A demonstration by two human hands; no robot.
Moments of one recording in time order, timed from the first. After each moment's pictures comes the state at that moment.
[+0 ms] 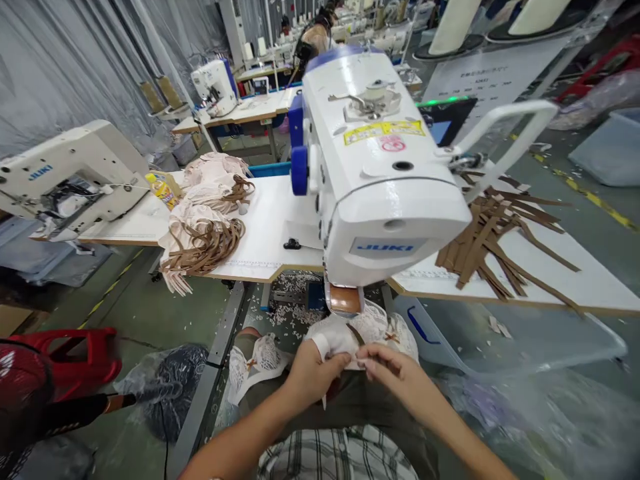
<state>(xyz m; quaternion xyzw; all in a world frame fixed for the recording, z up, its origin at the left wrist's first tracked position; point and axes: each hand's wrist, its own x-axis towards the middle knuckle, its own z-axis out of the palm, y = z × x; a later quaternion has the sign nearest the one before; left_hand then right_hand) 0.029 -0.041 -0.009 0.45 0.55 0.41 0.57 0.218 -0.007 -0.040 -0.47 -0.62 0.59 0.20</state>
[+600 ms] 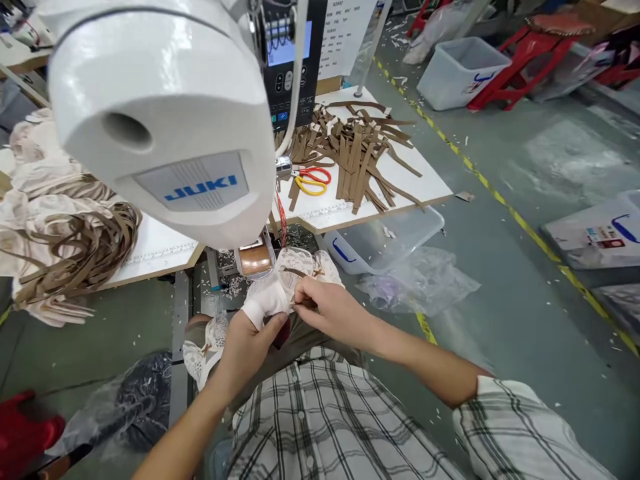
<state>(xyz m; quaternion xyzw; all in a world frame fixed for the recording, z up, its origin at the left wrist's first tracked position) 0.046 -0.026 0.021 0.53 0.58 0.30 0.54 0.240 0.002 0.002 -0.46 -0.75 0.43 0.20</state>
